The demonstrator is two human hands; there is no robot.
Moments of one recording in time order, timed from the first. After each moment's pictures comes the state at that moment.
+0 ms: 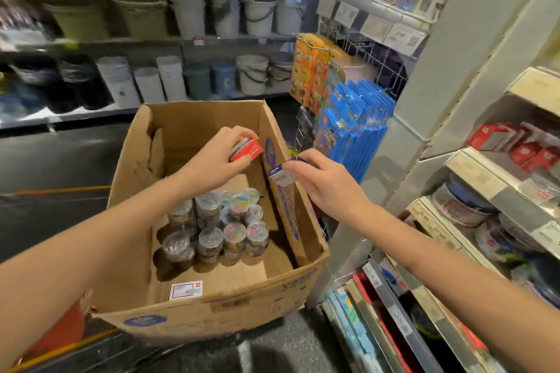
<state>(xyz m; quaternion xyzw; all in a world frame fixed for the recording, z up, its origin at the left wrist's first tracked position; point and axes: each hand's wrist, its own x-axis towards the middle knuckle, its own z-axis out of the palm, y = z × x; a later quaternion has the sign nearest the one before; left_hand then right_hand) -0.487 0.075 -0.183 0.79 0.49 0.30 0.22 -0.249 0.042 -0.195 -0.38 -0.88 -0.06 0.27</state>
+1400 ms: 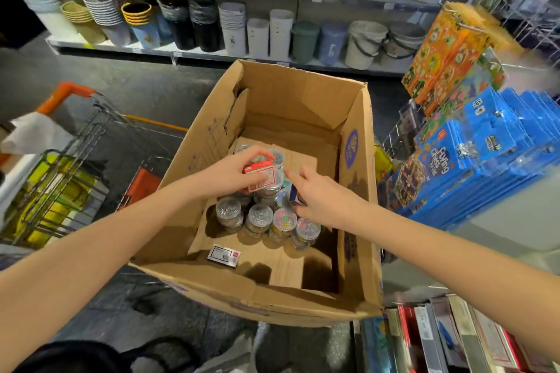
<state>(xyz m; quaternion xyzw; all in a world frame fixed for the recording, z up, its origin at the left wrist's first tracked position) -0.556 0.064 -0.254 0.65 0.61 0.24 0.38 -0.342 0.112 -0.242 -0.29 -0.95 0.11 -0.08</state>
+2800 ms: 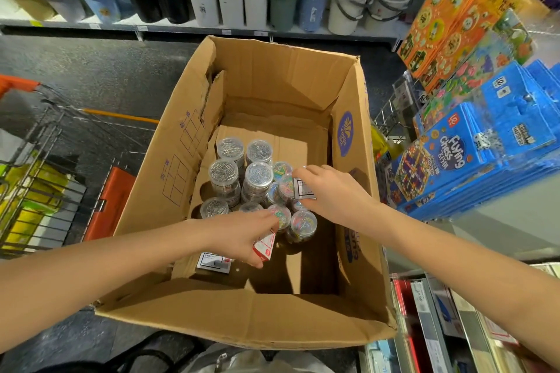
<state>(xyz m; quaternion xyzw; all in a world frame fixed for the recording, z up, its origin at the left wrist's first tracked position) -0.522 0.063 -0.317 0.79 0.49 -0.12 0.35 -0.329 0.147 -0.281 -0.35 -0.93 0.10 -0.05</state>
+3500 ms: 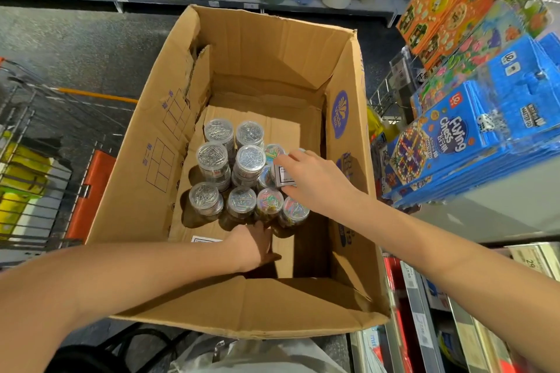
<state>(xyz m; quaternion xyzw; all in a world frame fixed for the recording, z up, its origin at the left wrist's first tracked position) -0.469 0.040 -0.412 0.75 0.57 -0.27 0.21 -0.346 0.139 -0.285 -0.36 -0.92 0.11 -0.05</state>
